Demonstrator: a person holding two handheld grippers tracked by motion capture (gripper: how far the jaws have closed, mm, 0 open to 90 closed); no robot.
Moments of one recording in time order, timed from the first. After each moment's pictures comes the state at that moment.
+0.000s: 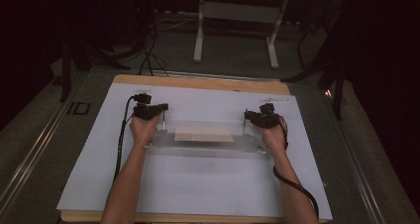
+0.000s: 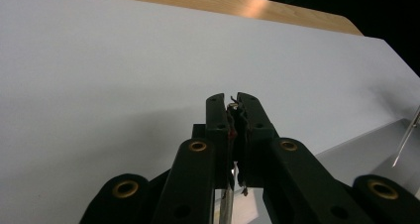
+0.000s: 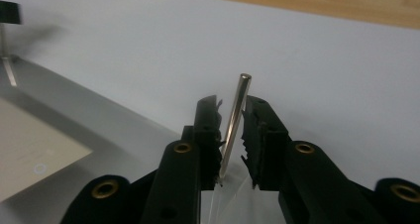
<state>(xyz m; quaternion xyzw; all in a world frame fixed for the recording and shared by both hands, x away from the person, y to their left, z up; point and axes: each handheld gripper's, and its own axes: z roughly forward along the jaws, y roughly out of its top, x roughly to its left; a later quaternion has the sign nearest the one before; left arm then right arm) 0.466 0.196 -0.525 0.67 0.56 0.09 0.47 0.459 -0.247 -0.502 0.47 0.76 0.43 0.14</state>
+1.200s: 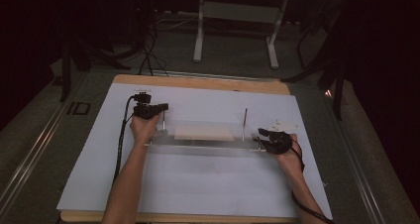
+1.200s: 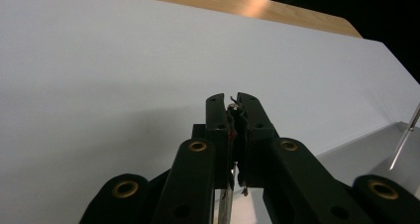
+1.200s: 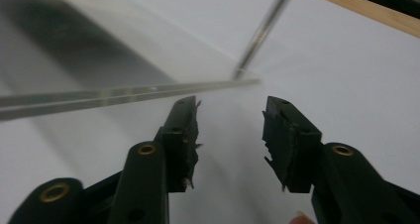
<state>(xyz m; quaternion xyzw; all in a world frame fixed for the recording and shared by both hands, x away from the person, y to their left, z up) 0.468 0.197 -0.525 0.67 0.57 0.08 0.47 0.381 -0.273 -0.512 0.34 0.83 0.40 0.21</state>
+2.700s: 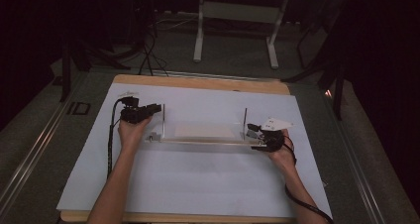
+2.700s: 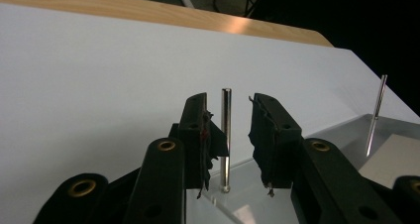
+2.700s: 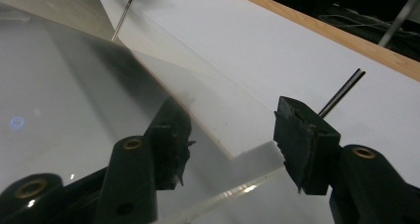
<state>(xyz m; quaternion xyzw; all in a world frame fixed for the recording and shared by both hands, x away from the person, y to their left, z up) 0.436 0.229 -0.514 0.67 0.53 0.09 0.52 0.385 -0.251 -0.503 0.27 0.82 0.48 0.18</state>
